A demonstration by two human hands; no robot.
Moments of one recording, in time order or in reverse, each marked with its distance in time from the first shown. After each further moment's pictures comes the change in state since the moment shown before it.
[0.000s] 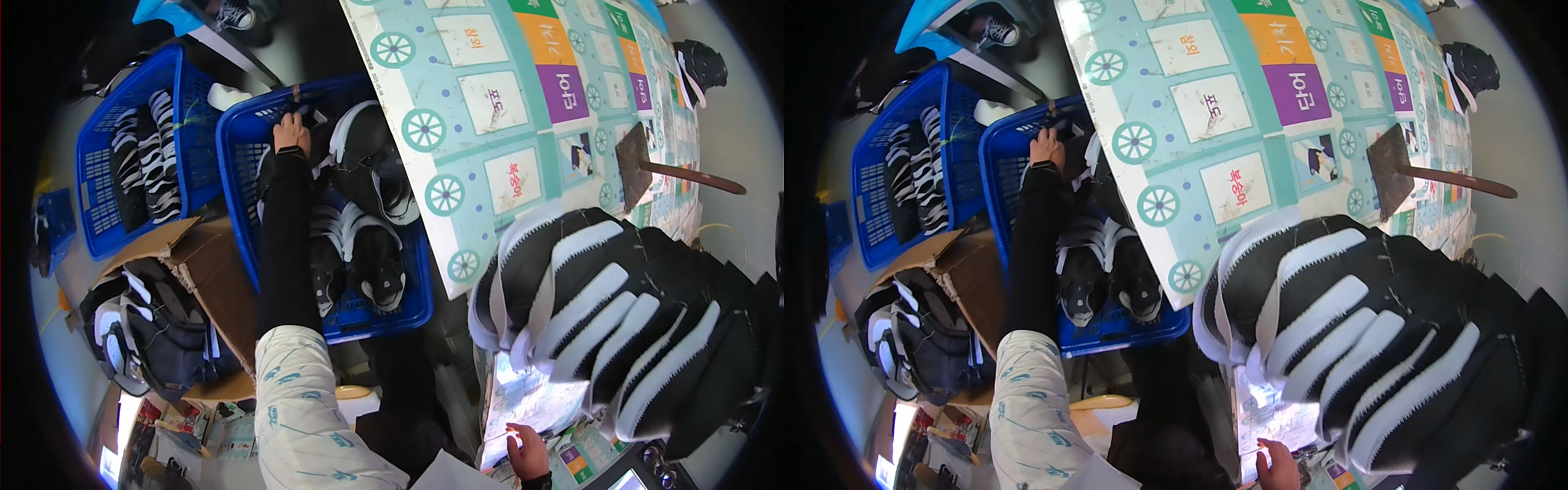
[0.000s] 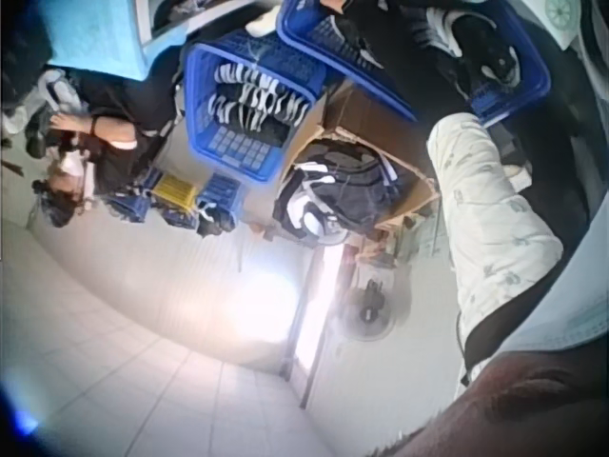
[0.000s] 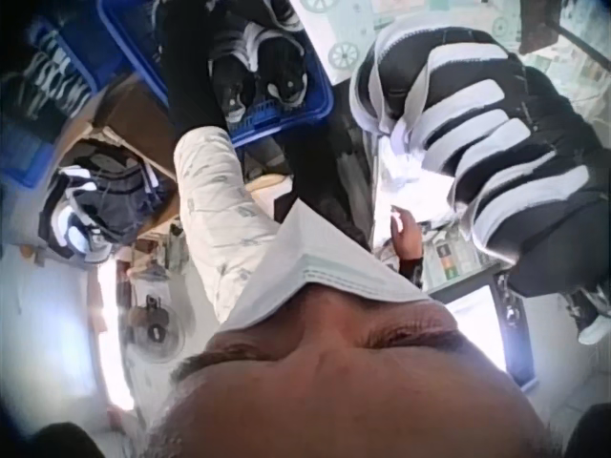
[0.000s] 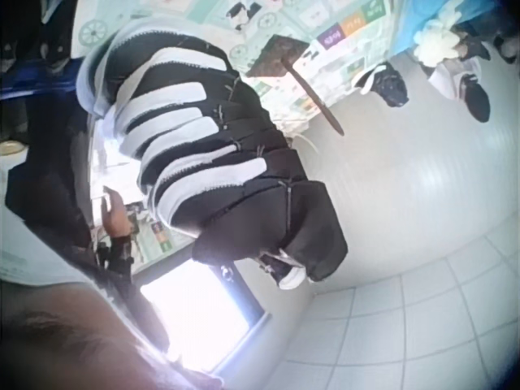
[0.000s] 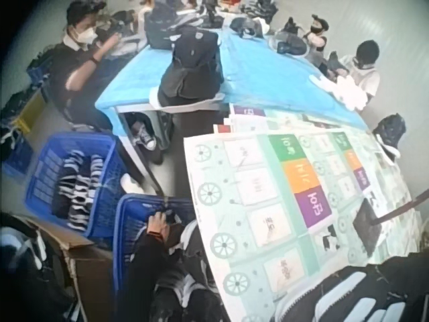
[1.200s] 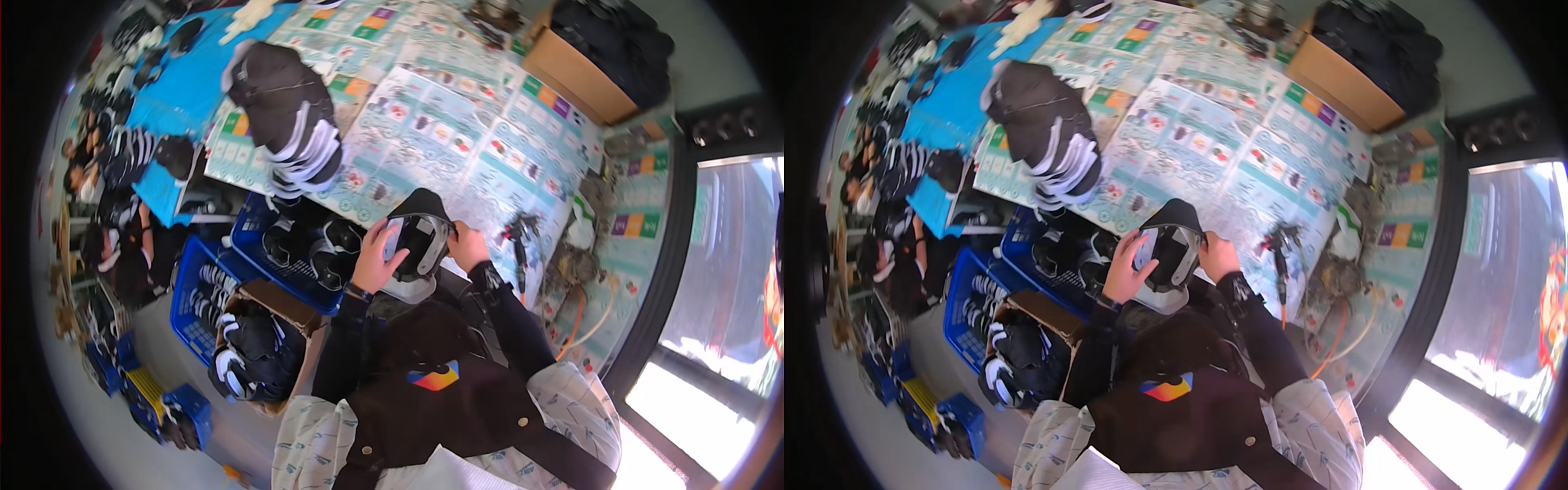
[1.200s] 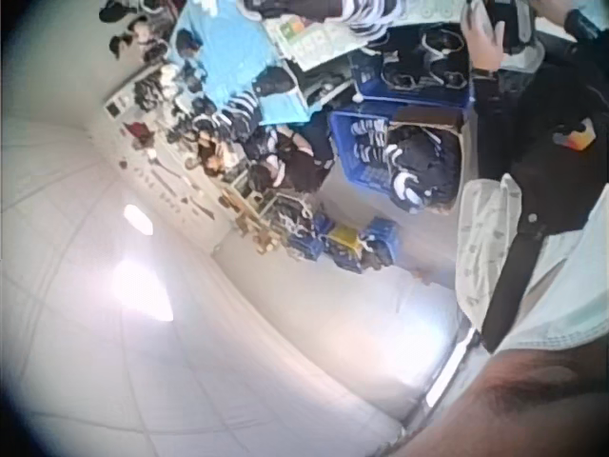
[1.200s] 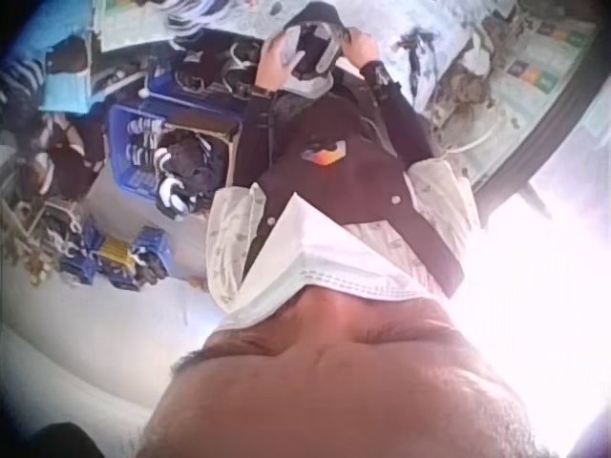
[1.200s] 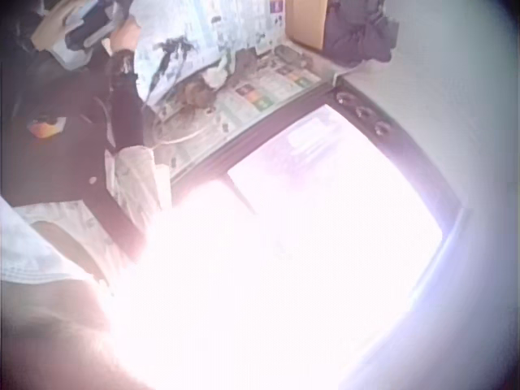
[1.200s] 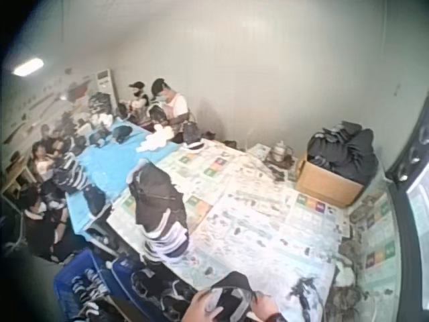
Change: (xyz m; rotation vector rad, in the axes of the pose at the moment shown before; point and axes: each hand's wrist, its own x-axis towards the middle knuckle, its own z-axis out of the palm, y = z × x) left_hand -0.590 0.240 -0.636 -1.212 -0.082 0.939; right_hand -0.168 0.219 0.070 0.647 0.849 -0.123
